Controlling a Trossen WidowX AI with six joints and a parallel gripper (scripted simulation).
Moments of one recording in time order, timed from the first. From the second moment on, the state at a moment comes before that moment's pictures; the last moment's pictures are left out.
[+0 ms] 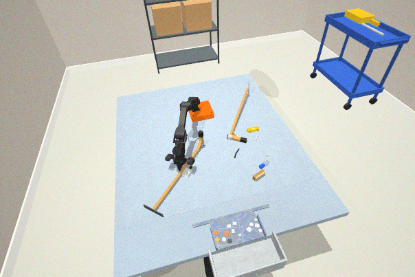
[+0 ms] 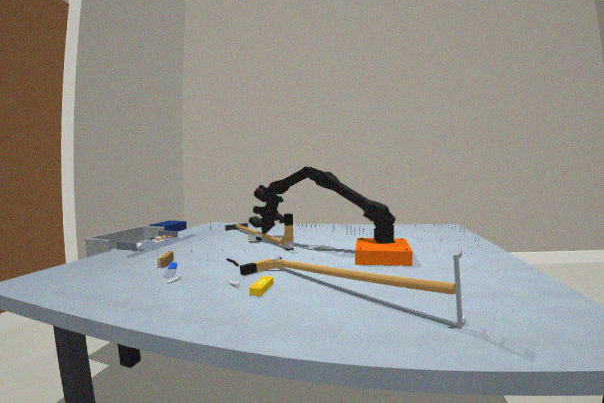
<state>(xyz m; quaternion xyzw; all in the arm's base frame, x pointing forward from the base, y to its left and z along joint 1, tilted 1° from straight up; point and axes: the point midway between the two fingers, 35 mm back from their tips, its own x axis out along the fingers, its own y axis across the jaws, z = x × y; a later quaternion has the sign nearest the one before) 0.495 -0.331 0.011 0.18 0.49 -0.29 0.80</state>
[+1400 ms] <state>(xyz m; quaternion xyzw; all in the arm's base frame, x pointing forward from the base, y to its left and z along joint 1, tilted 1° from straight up) 0.516 -0.315 0.012 0.18 0.49 -0.29 0.80</state>
